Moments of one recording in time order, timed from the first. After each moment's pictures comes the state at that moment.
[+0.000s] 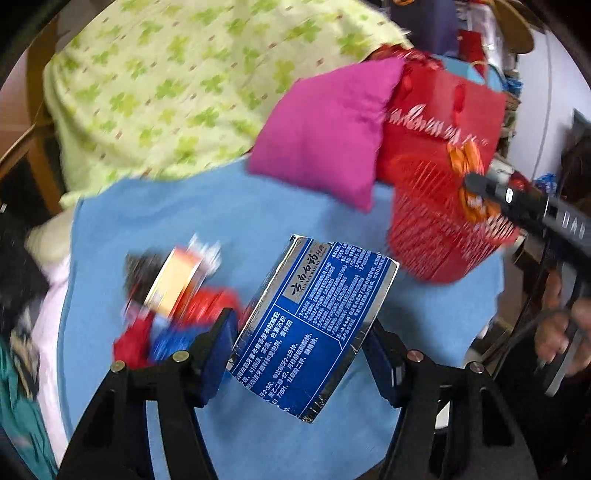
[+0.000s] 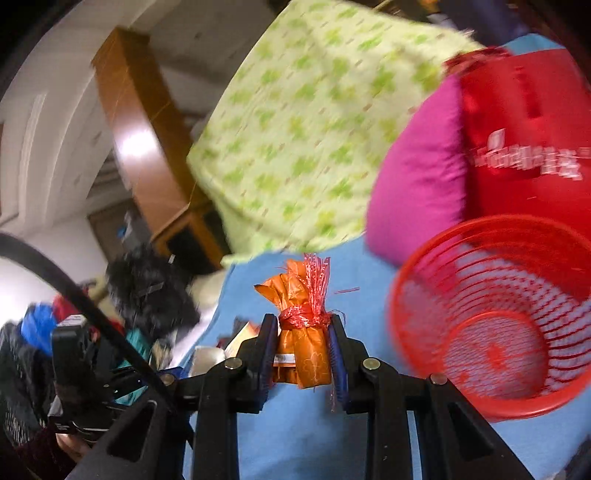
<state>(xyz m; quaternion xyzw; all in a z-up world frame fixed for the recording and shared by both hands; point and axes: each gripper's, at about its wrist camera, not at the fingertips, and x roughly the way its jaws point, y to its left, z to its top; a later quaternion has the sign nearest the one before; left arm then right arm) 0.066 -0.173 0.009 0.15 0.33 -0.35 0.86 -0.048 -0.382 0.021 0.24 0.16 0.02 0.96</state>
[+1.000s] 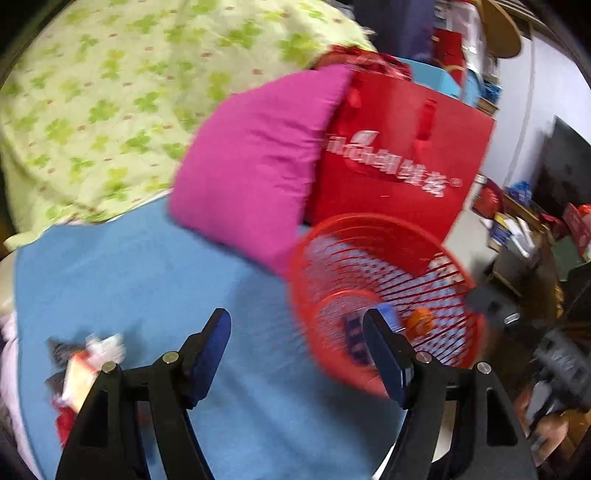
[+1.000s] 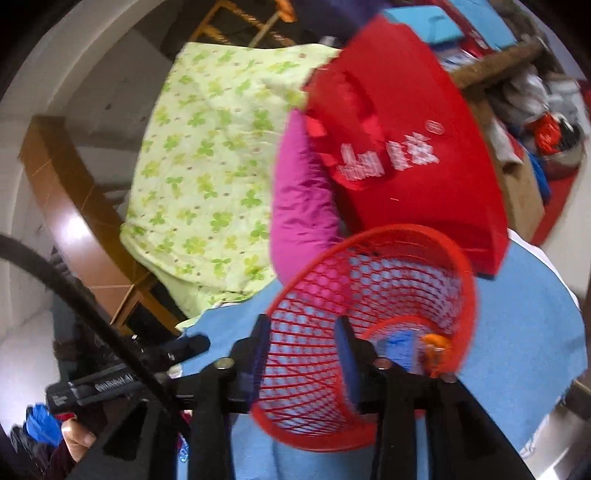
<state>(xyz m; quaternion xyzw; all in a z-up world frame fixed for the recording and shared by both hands) 0.093 -0.313 0.045 0.13 0.34 -0.39 0.84 -0.095 -0.498 0.010 0.35 0.13 -0.09 0.92</state>
